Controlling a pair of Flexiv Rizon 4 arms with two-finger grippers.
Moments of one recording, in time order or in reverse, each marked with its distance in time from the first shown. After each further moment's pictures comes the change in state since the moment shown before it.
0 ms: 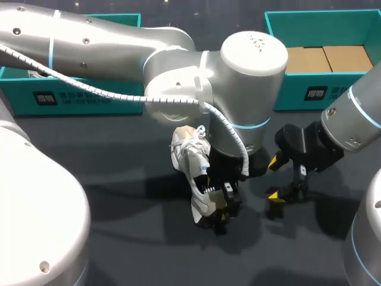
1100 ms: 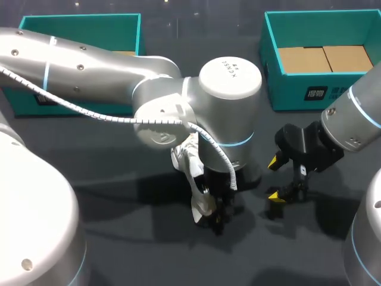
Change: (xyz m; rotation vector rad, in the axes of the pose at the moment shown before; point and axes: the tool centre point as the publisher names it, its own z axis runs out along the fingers) left arm 0.002 -0.003 0.046 0.069 0.044 0.042; right arm 0.000 0.000 0.000 0.000 0.000 0.000
